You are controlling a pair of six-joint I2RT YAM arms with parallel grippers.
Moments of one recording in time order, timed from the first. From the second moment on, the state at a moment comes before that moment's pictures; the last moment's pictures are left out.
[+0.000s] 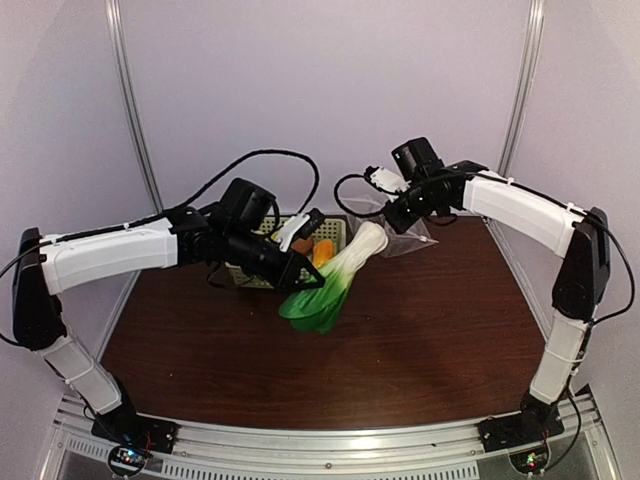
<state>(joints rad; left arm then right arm) -0.85 1.58 1.31 -0.44 0.43 -0.19 0.58 1.82 1.73 -0.69 0.20 -0.28</state>
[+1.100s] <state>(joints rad) -0.84 1.89 1.54 -0.30 0.49 -0.51 0.53 1.77 1.66 -0.65 0.29 -0.24</state>
